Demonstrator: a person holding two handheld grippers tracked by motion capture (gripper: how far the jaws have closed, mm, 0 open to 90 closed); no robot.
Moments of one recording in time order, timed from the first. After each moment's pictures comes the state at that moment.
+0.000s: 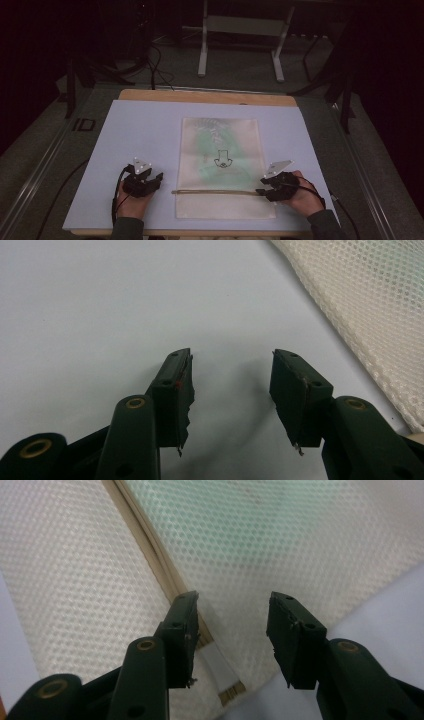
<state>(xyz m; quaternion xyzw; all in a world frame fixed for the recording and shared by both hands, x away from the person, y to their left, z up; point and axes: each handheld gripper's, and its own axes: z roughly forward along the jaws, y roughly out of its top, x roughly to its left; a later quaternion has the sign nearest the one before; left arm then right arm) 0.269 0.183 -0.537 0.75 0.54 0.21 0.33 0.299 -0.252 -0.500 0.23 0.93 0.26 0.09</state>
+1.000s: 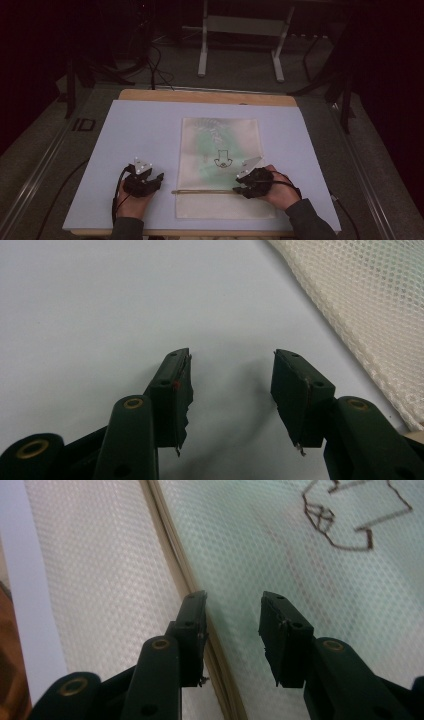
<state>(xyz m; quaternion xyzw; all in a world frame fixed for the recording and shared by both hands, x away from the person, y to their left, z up) 0.270 0.182 -0.537 0.75 0.54 0.21 0.33 0.303 -0.179 -0.489 0.15 0.95 0.26 0.07</state>
